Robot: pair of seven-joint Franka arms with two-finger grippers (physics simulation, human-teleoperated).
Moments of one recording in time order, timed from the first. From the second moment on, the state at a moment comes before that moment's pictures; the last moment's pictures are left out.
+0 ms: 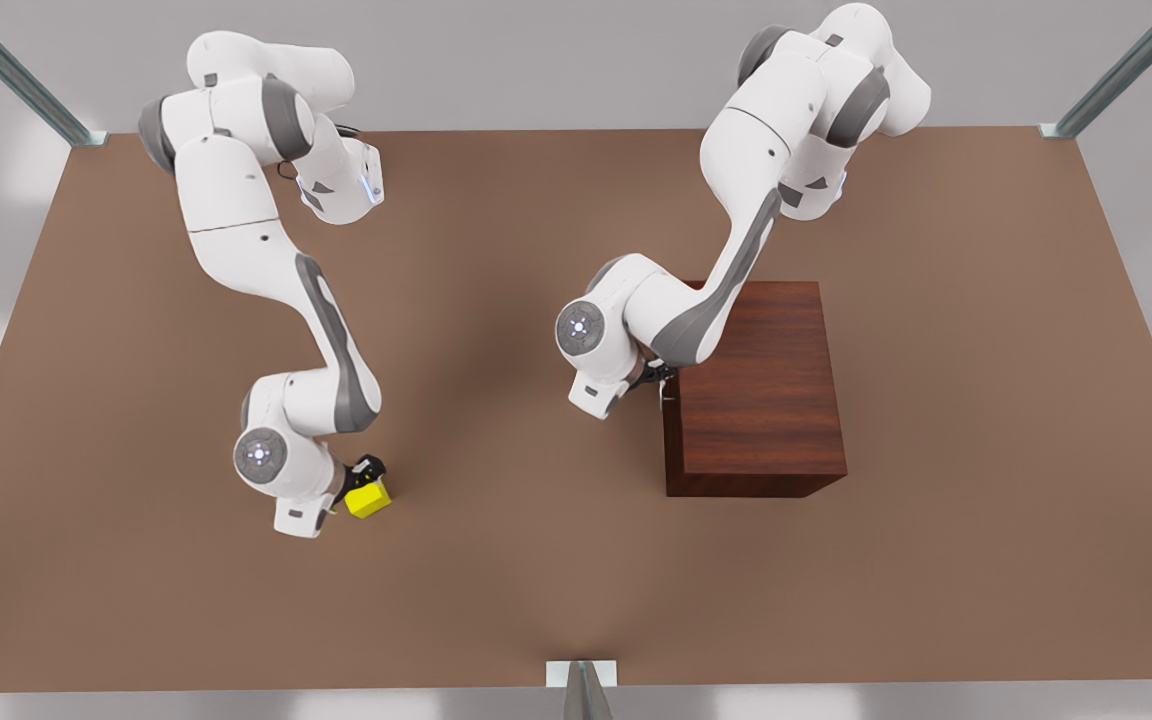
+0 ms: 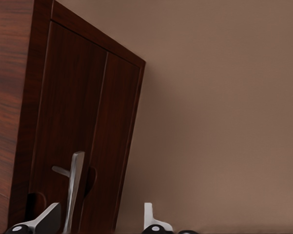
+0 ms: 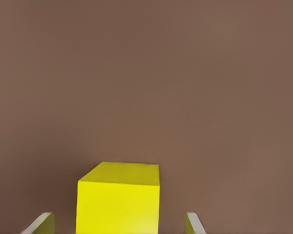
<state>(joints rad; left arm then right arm) -0.77 0.71 0.05 -1.27 0.16 1.67 -0.94 0.21 0.73 -0.03 -1.53 0.09 2.24 -0.46</state>
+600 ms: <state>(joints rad) -0.77 0.72 0.05 -1.29 0.17 1.64 -0.86 0.22 0.81 -0.03 -1.52 0.08 2.26 -0.56</state>
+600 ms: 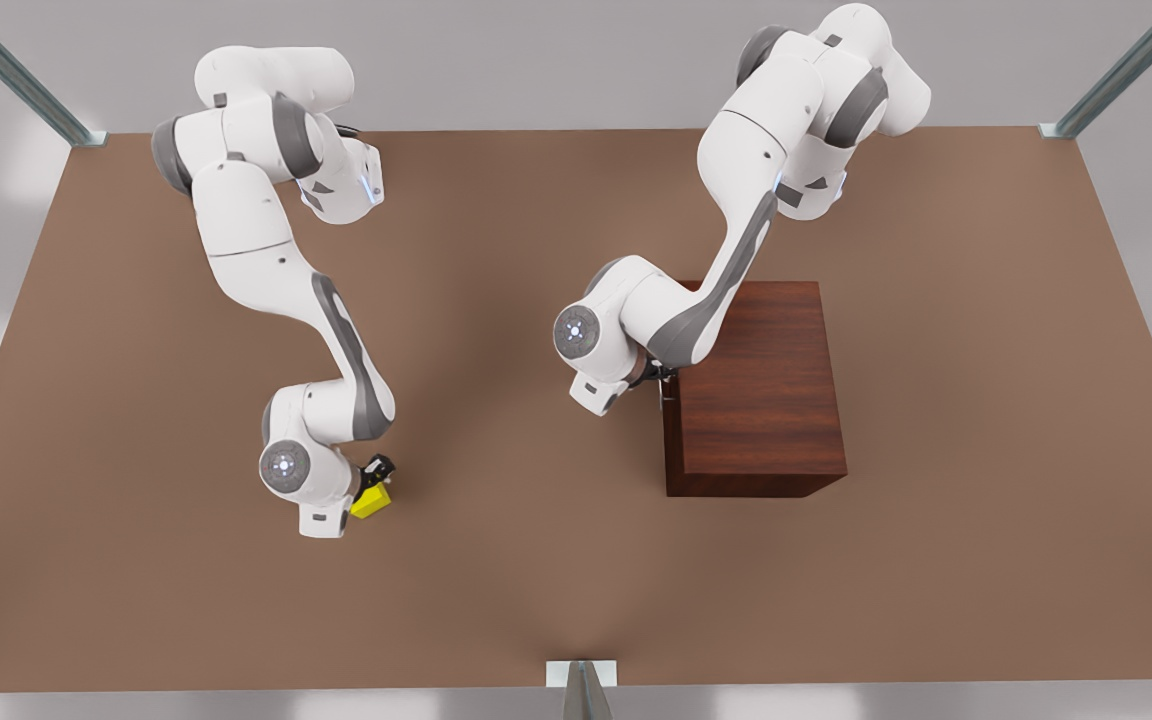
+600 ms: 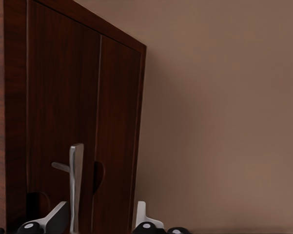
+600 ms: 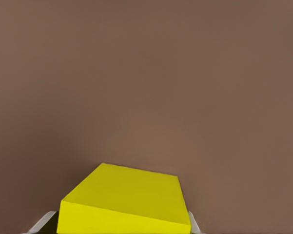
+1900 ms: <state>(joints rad) -0.88 0.79 0.04 -1.15 0.16 1.72 -0.85 0.28 0.53 0.17 -1.44 0.01 1.98 -0.04</state>
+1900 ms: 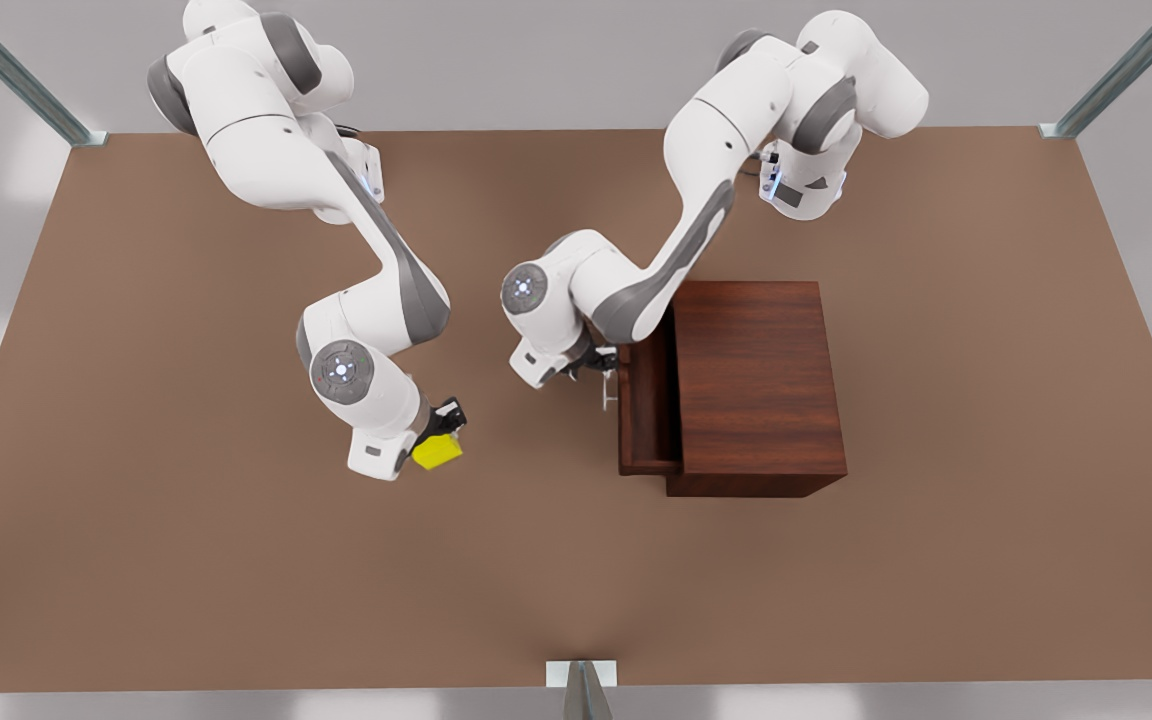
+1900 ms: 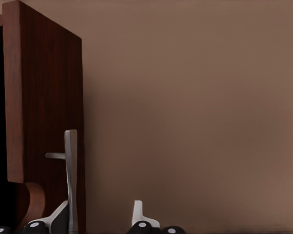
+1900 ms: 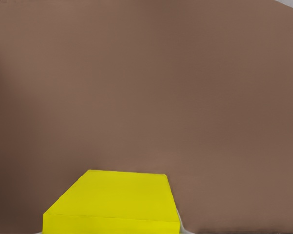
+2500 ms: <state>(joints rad) -0.36 0.56 0.00 -1.04 0.07 1.38 -0.64 0.43 0.61 0.17 -1.20 0.00 1.89 0.20</state>
